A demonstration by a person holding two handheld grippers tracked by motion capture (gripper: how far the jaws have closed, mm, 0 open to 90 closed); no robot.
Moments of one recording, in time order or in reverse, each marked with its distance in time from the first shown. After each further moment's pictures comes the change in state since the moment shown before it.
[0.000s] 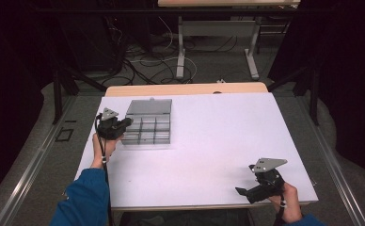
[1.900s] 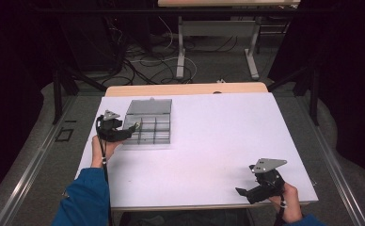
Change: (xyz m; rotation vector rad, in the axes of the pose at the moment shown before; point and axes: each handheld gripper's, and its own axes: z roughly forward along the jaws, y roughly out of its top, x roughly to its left) left arm -0.005 -0.002 -0.006 0.110 0.008 -0.011; right arm 0.001 0.000 -0.001 0.009 -0.003 -0.009
